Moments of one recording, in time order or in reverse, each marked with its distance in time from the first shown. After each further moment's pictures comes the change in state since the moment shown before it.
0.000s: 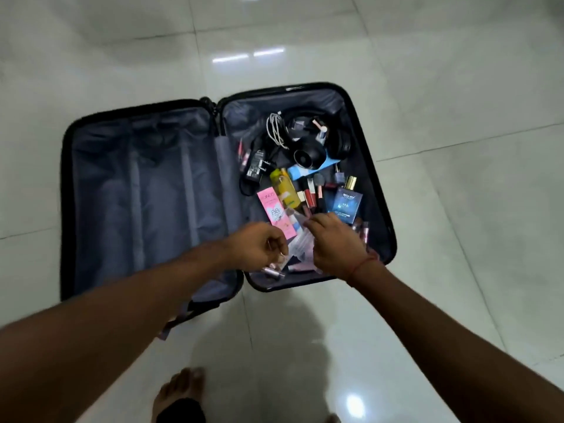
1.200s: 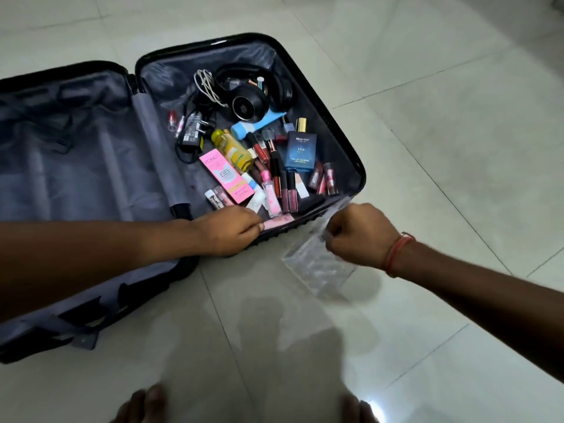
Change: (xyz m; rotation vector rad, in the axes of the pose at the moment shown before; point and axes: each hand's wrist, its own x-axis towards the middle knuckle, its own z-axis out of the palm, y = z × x) left_hand 0.036 -0.053 0.093 0.615 0.020 0.408; right_hand -0.113 0.033 0.086 0.031 0.196 0.342
